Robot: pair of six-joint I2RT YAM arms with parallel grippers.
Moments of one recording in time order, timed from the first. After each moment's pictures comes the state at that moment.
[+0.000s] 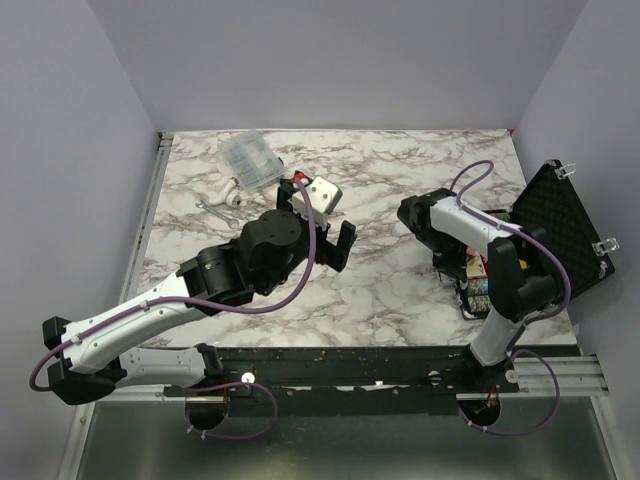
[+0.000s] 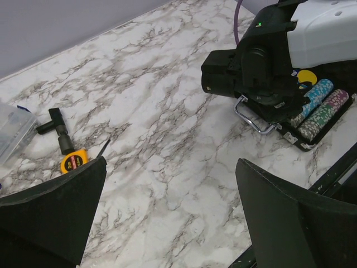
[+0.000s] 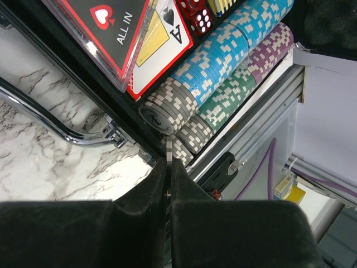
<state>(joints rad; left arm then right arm) -1.15 1.08 1.28 -0.45 -0.46 -0.16 0.40 1.74 1.19 -1.36 0.66 0.86</state>
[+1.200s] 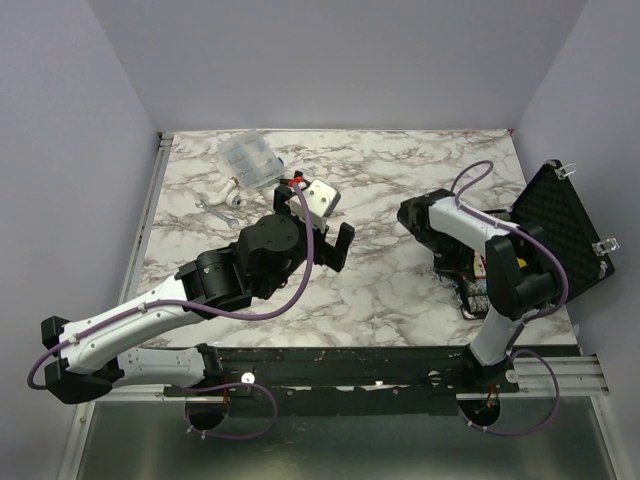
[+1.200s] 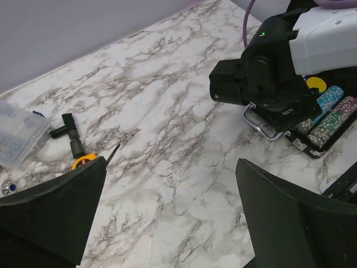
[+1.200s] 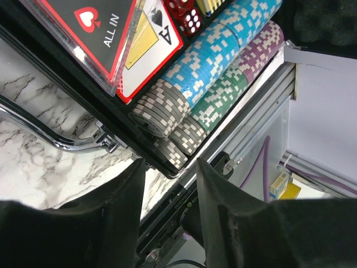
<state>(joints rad) -1.18 1.07 1.26 -0.42 -0.53 -0.12 0.40 1.78 1.19 -1.37 0.69 0.89</state>
